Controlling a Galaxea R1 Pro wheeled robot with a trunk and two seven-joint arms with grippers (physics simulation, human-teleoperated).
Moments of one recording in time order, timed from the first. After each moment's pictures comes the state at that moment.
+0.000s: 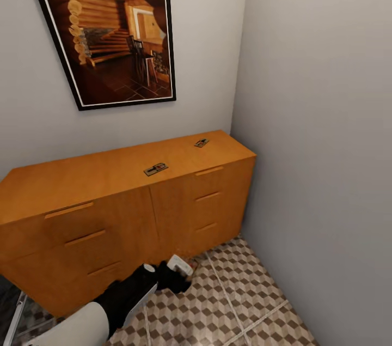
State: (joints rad) left arm -0.64 0.02 -0.79 -0.61 0.31 0.35 -0.19; right arm -0.09 0.00 0.06 -0.02 -0.19 -1.02 -0.13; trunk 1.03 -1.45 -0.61
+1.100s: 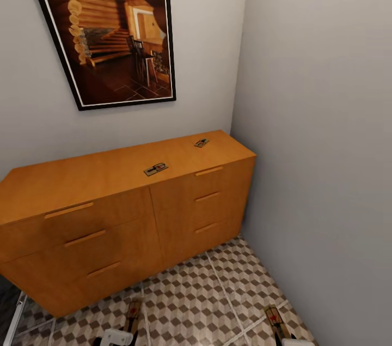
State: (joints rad) left arm -0.41 0.05 -0.78 0.07 0.73 -0.71 -0.18; right arm -0.09 -0.01 0.06 -0.55 -0.03 -0.50 -0.13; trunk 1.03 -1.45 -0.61
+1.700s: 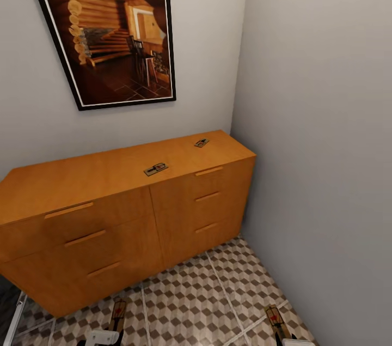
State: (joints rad) left arm -0.41 0.10 -0.78 0.07 0.81 -0.71 -0.18; right arm -0.09 -0.01 0.05 -0.55 -0.03 -0.51 -0.13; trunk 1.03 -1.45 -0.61
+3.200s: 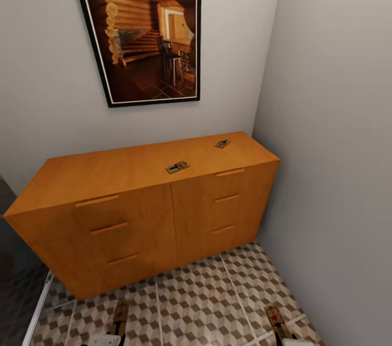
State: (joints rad) left arm -0.39 0.09 -0.78 0.07 0.81 -0.71 -0.18; right arm -0.09 -0.01 0.05 -0.55 -0.03 -0.51 -0.14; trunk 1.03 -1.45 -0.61
